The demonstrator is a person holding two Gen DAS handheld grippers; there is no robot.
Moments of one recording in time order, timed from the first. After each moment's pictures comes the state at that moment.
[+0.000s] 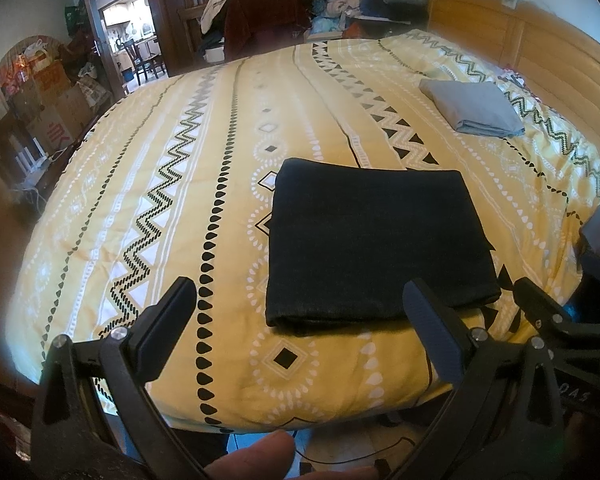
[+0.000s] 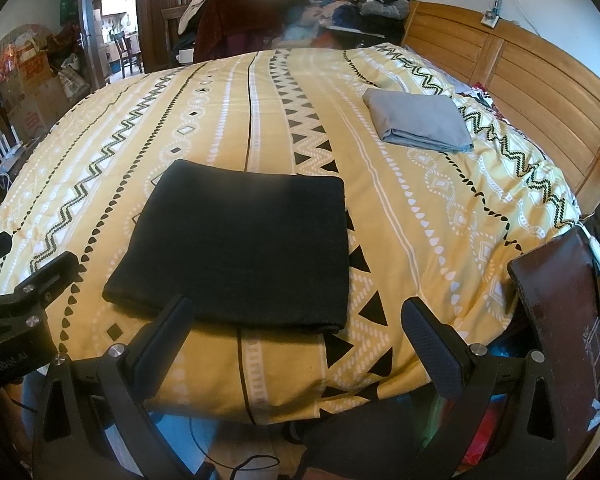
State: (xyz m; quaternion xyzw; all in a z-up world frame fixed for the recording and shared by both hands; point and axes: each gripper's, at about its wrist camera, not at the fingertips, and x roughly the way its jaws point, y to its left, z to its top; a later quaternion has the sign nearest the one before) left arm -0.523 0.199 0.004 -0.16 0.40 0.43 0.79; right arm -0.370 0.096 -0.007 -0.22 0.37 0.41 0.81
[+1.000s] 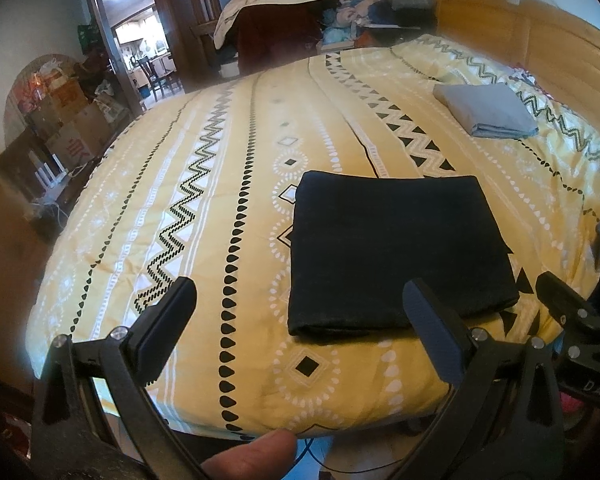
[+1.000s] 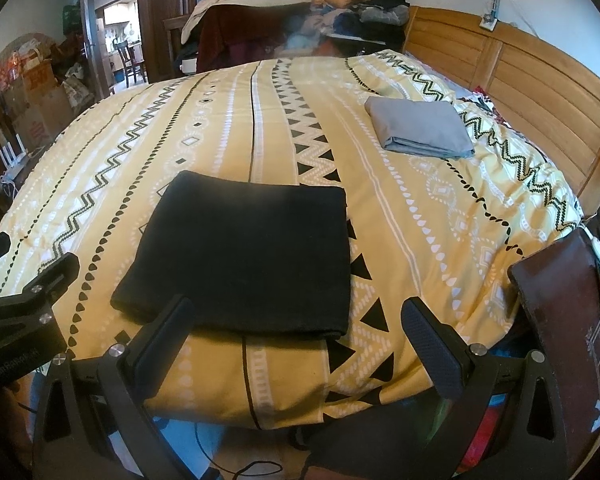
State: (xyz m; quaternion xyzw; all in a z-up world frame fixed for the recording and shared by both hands) left arm -0.520 0.194 0.008 -0.12 0.39 0.46 0.78; right arm -0.373 0.094 0.006 -0.21 0.36 0.41 0.81
